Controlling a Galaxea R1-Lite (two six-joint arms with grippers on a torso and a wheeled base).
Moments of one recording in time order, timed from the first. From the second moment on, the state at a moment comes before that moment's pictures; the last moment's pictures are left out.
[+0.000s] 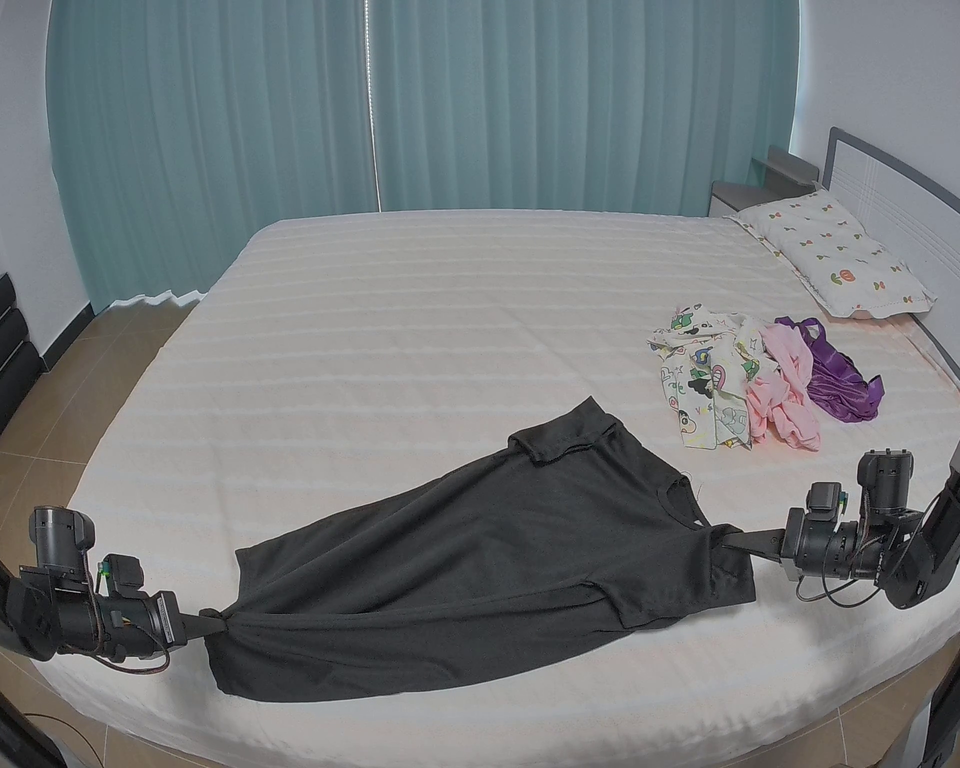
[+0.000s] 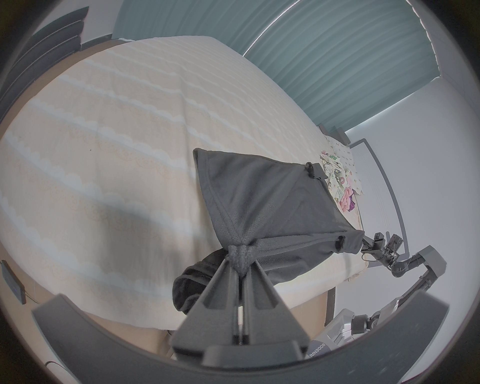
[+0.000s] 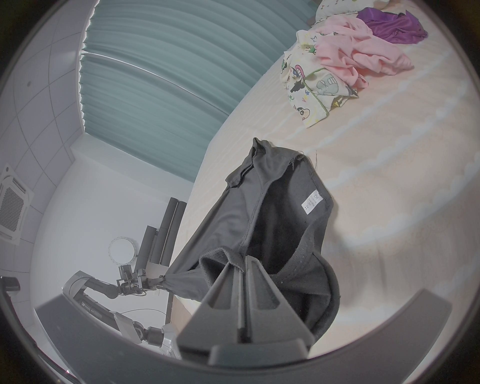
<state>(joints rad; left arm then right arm) 0.25 1.66 -0.23 -0.49 -0.64 -0.23 -0.04 1.96 -0.37 -1.03 0.78 0.54</state>
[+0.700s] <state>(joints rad) 0.25 1.61 -0.15 -0.49 -0.68 -0.21 -0.07 2.00 -0.30 -1.03 0.78 0.48</state>
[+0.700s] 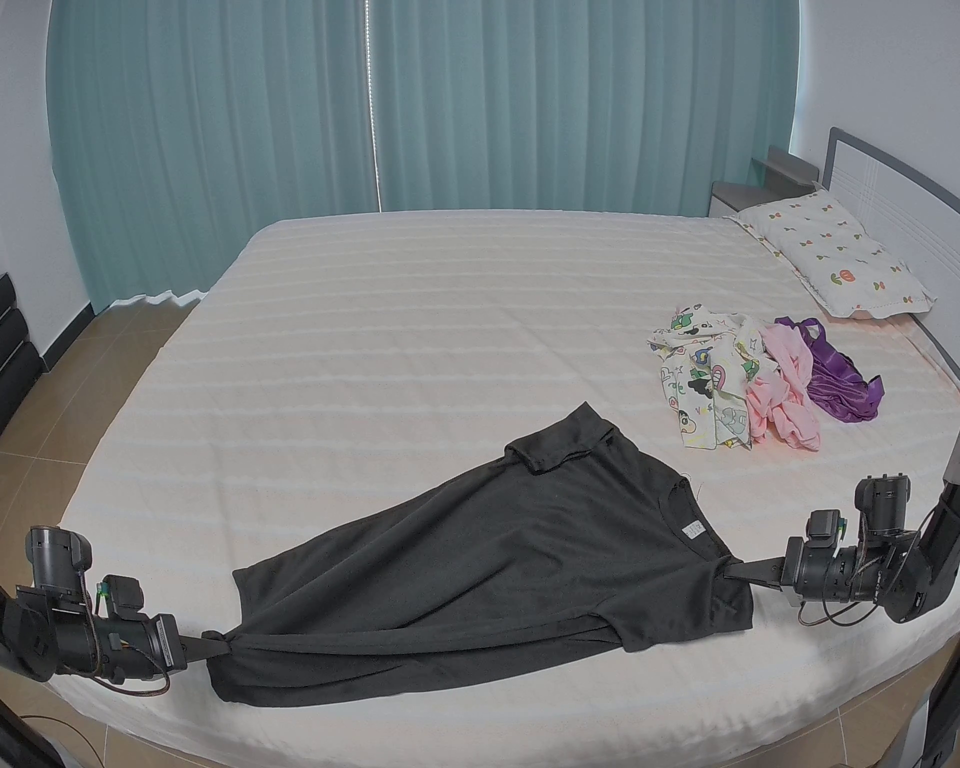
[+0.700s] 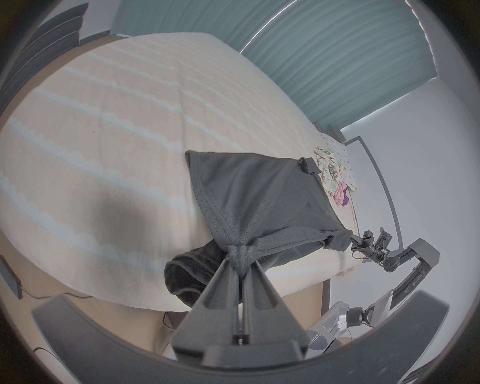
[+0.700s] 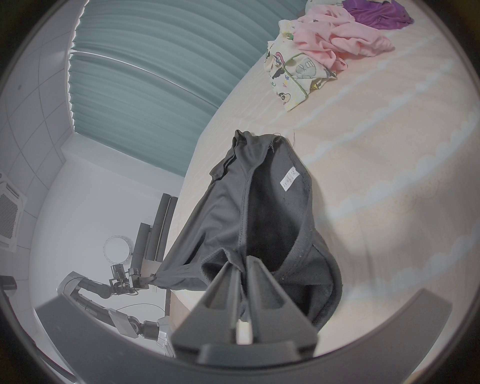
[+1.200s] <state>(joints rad) 0.28 1.76 -0.23 -0.52 -0.61 -0.24 -0.07 2.05 -0.31 -1.03 0.78 0.48</state>
